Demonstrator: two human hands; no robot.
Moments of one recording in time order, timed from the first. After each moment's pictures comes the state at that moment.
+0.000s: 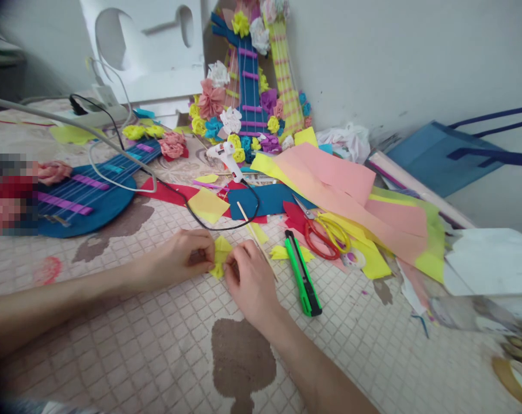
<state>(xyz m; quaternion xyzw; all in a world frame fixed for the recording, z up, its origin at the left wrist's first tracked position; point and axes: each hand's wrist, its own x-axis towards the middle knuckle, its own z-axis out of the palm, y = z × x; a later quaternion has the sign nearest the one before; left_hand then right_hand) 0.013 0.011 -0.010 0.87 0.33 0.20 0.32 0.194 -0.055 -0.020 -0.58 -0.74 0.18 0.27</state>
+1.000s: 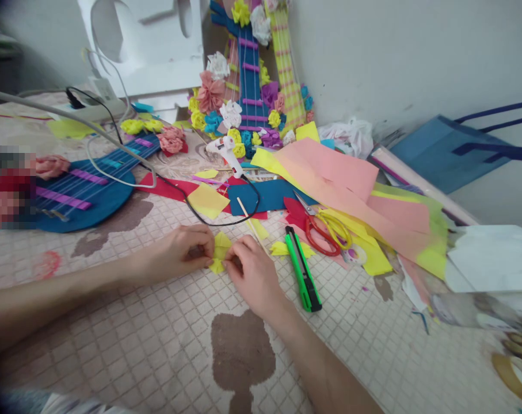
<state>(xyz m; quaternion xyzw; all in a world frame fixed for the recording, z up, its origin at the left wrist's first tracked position) 0.009 0.012 -0.015 0.87 0.31 0.20 0.33 0.200 -0.049 -0.013 -0.56 -0.75 0.23 0.26</state>
